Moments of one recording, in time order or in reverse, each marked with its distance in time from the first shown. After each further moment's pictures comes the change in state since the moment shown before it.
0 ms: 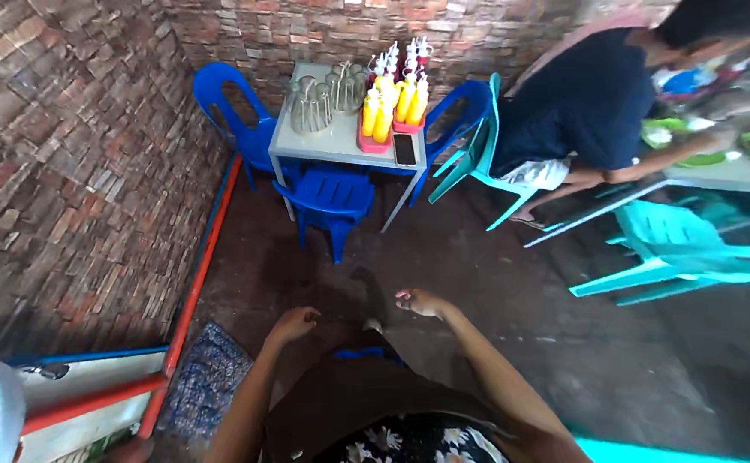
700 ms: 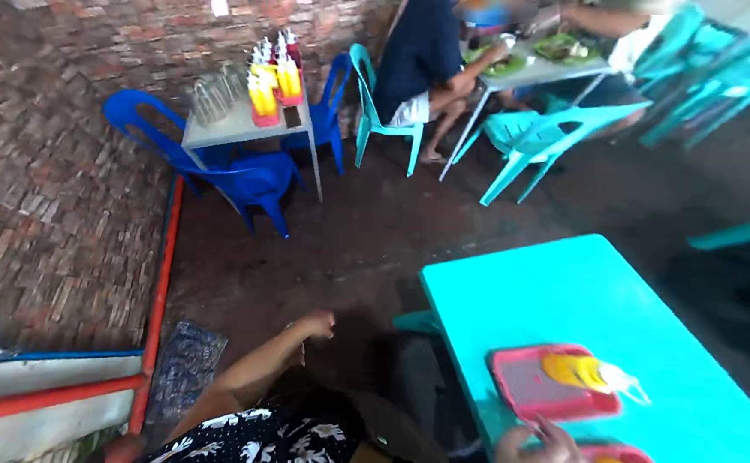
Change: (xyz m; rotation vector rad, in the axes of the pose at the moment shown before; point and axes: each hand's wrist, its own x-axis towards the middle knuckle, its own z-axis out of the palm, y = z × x) left_hand -0.077 0.135 0.370 0.529 -0.317 0.113; right_hand -0.438 0.353 0.400 0.084 1.923 0.352
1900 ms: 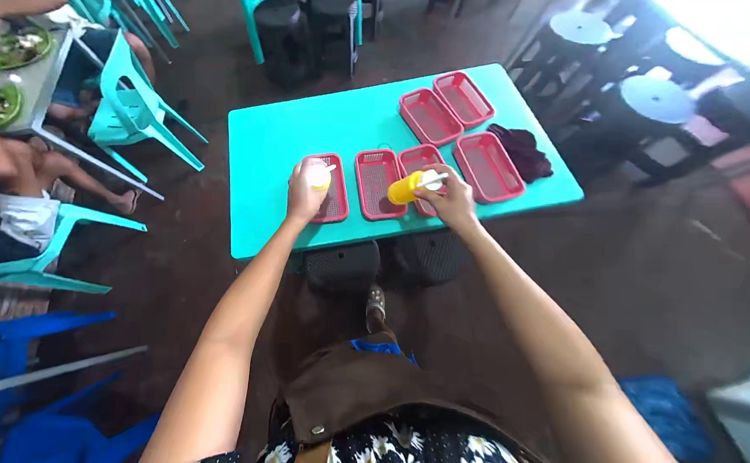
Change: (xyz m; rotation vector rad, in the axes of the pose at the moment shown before) left_hand 0.047 0.380 0.098 0.205 -0.023 1.310; right_hand -0.034 0.001 -0.161 0.073 0.174 0.793
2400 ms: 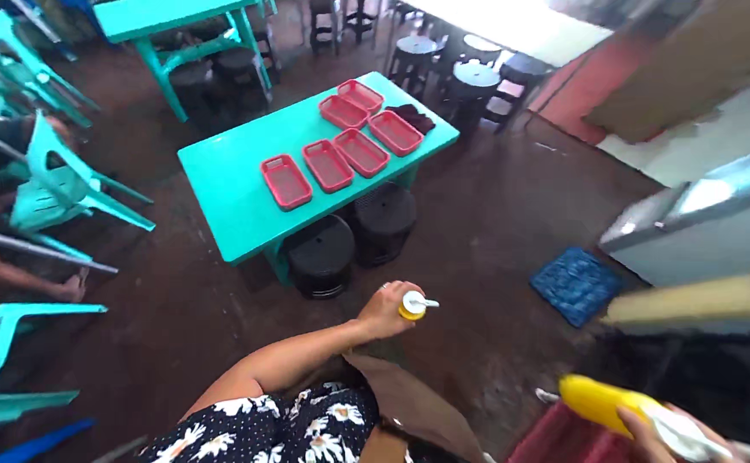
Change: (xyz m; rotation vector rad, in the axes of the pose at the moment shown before) left_hand -0.353 0.074 0.008 -0.307 -0.922 0.484; right_hand -0.620 -0.166 -0.010 -0.340 0.879 0.729
